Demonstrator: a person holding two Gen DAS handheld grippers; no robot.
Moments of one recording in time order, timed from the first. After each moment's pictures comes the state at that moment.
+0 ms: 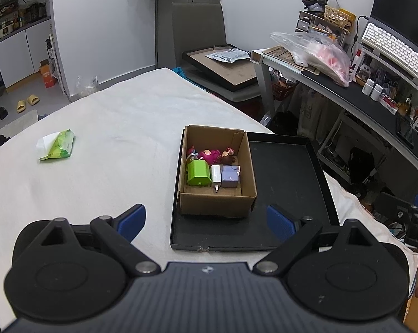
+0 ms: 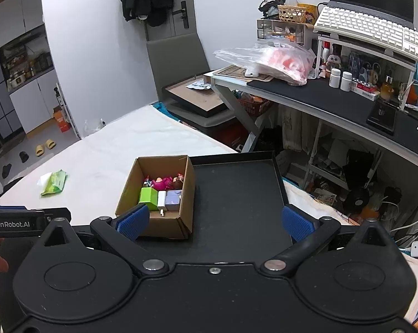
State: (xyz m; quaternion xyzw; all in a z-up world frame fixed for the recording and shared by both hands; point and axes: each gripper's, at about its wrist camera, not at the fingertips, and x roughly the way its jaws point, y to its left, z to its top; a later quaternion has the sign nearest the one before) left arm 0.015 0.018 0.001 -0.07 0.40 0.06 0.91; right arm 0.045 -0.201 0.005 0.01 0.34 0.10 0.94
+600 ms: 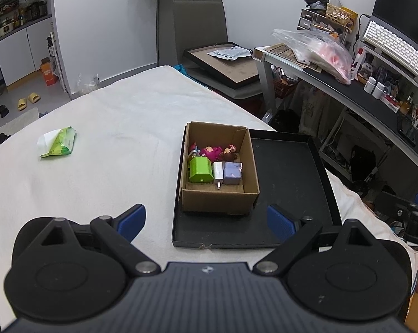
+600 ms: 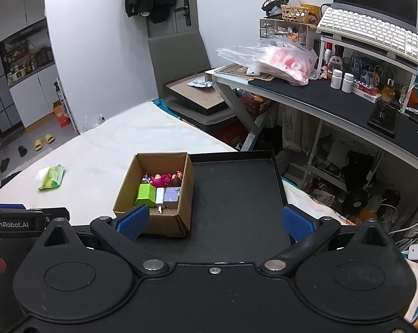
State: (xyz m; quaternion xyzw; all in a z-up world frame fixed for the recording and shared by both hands) left arm 0.013 0.019 -0.003 -0.07 0.41 0.06 0.91; right arm 0.046 -0.197 0.002 0.00 0.35 0.10 0.93
